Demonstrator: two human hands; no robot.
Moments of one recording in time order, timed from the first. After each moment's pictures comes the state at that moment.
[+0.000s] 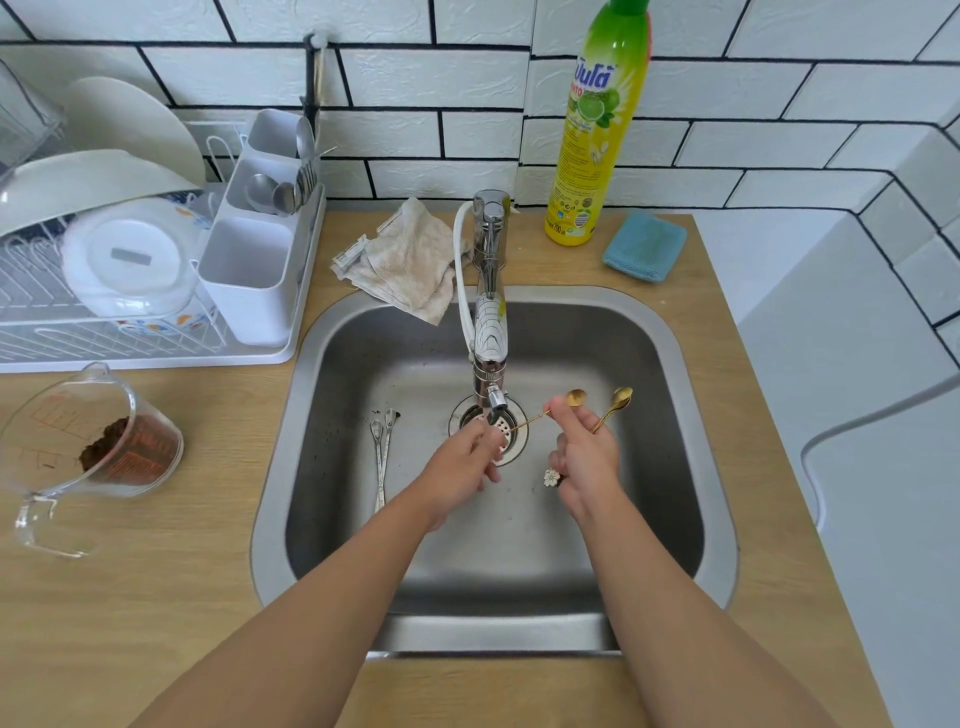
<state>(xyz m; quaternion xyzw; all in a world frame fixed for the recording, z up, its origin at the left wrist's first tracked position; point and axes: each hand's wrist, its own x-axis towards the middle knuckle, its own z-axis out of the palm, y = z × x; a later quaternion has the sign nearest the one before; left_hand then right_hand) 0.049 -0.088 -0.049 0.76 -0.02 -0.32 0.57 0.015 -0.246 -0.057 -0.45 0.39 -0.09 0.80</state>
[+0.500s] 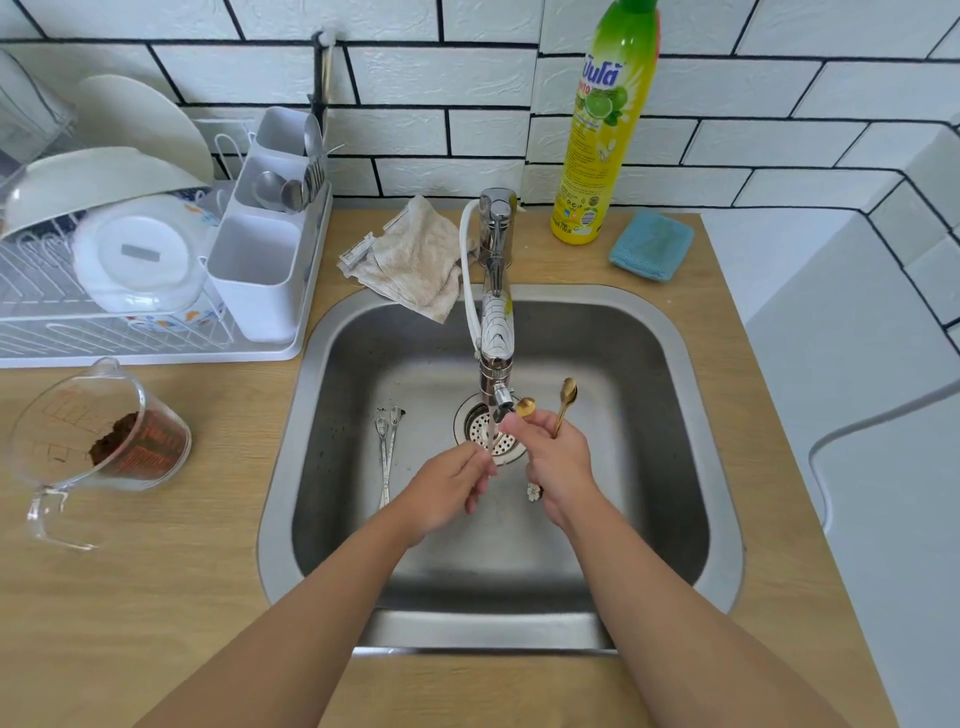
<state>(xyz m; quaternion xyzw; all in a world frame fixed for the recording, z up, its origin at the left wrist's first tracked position) 0.039 -0.058 -0.056 0.79 -0.09 -0.32 0.51 0.013 -0.217 -0.045 -0.53 0.33 -0.01 0.78</state>
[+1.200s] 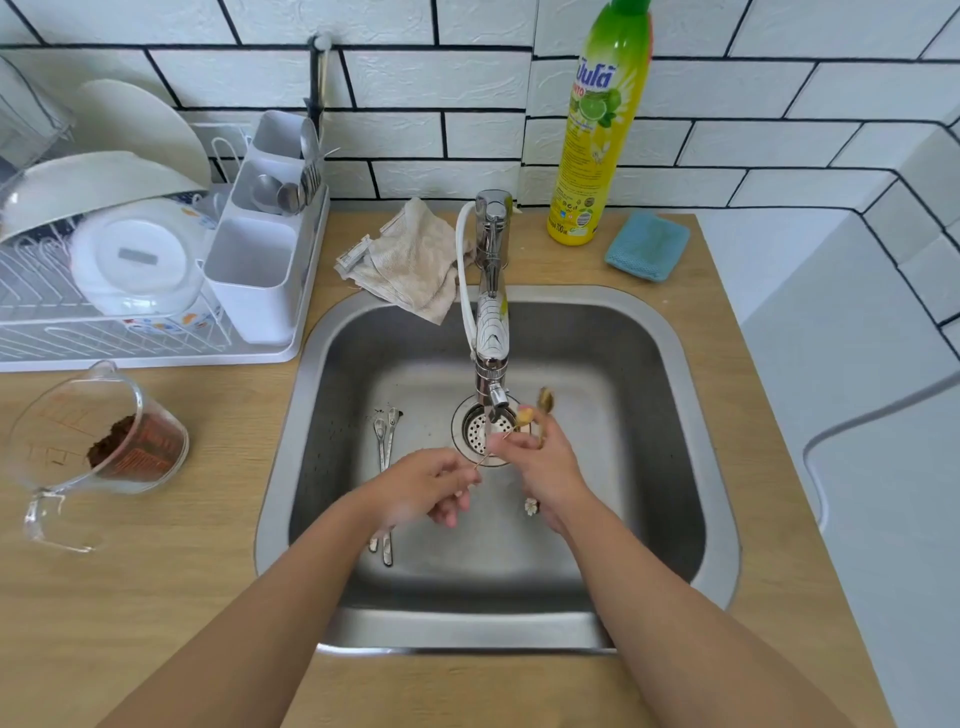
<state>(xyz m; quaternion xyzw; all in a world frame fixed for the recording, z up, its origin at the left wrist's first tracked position) 0.051 -0.033 -0.034 0.74 -0.07 -0.46 0.49 0.010 -0.217 -0.061 -0.58 0.30 0.06 0.76</state>
